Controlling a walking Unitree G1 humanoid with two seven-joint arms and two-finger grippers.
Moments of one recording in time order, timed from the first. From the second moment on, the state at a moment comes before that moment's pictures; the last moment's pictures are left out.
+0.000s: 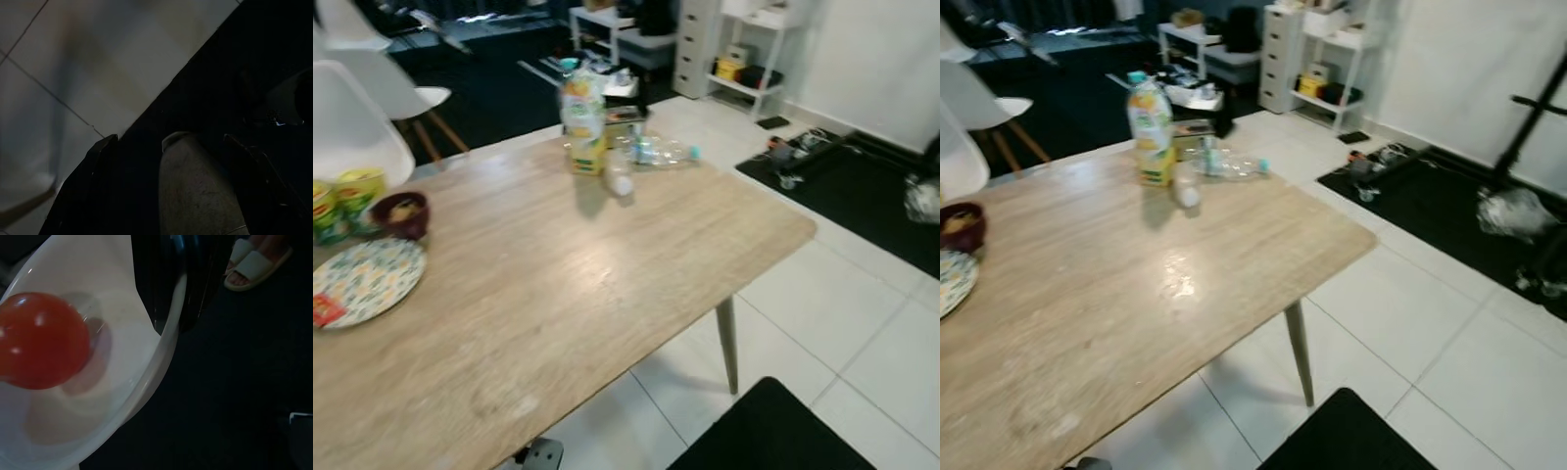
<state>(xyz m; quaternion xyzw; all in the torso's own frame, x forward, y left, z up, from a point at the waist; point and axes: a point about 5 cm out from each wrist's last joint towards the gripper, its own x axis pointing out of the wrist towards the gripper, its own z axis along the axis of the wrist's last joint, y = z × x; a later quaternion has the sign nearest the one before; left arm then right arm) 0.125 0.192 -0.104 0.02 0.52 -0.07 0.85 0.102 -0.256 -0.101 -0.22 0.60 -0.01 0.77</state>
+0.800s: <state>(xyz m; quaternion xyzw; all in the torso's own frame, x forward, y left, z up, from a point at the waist) 0.113 0.192 -0.108 0.03 0.53 -0.09 0.84 0.102 -0.250 -0.102 -0.23 0.61 0.01 0.76</state>
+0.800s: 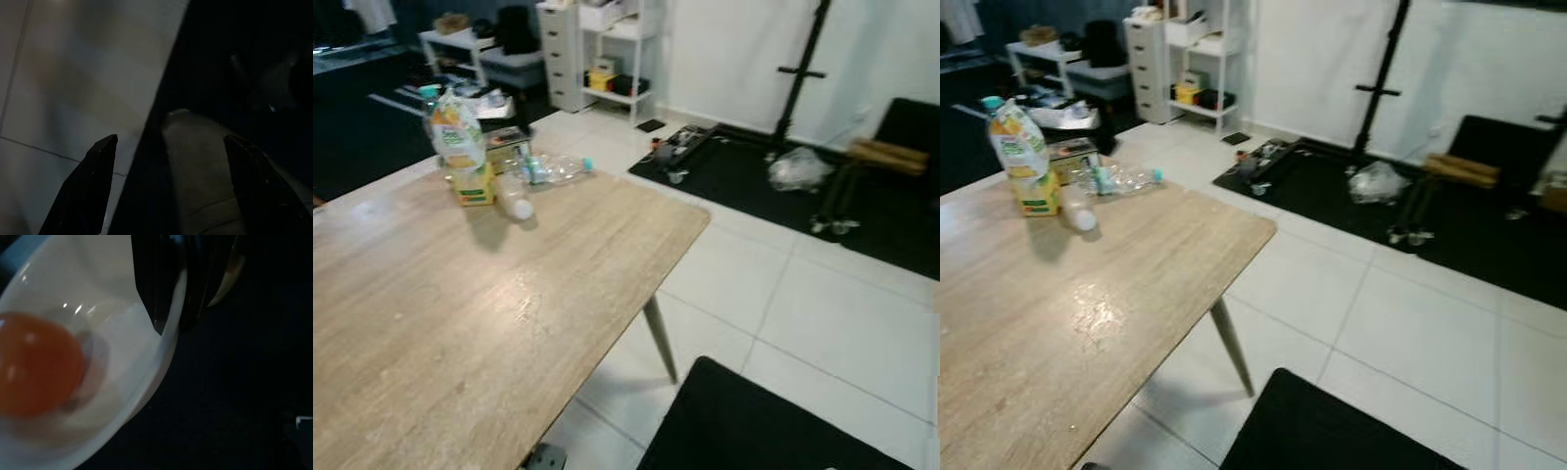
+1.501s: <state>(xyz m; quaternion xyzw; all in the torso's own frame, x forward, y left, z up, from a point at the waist) 0.119 0.191 -0.106 0.04 0.52 -0.09 0.85 0.102 -0.251 -0.102 -0.25 0.61 0.02 0.75</state>
